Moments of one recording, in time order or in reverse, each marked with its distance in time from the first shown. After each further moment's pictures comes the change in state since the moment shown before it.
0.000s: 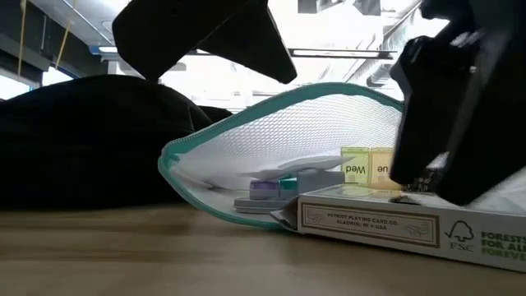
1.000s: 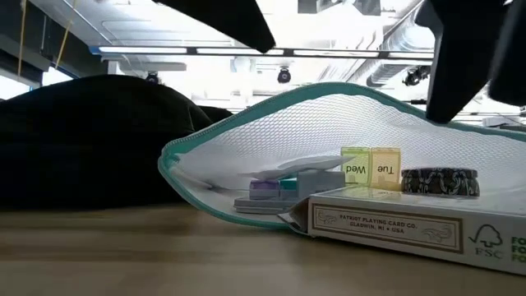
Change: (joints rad) left arm -0.045 -0.055 0.000 -0.087 0.026 -0.122; right arm 0.026 -0.002 0.150 -0.240 -0.004 0.118
